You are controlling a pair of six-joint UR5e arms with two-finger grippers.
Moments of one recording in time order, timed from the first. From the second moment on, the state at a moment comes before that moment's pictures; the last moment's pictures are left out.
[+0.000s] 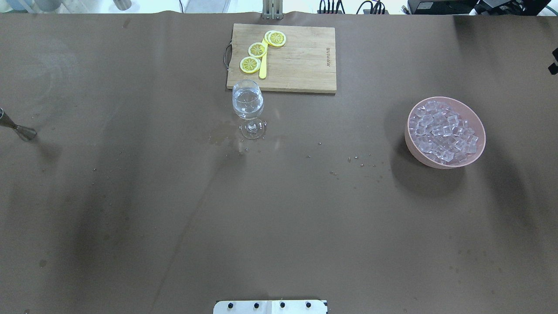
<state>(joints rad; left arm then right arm) -1.50 -1.57 -1.60 -1.68 -2.38 -0.08 1.42 -1.24 1.56 -1.84 2.30 0.08</state>
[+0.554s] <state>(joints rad) -1.50 -1.57 -1.60 -1.68 -2.38 -0.08 1.40 -1.25 1.53 -1.77 2.36 0.11</state>
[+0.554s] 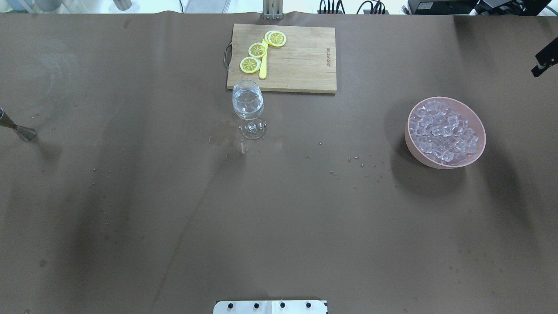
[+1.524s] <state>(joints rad) -1.50 -1.57 -1.59 -1.68 -2.38 -0.08 1.32 -1.23 1.59 -1.78 2.43 0.20</state>
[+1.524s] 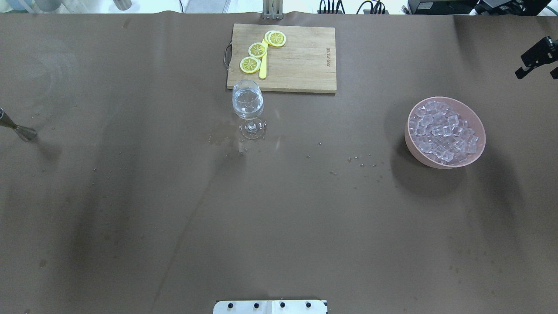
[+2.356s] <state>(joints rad) -1.51 -1.56 -1.60 -1.68 -2.38 -0.10 1.13 -1.20 1.64 -1.78 2.35 0.40</state>
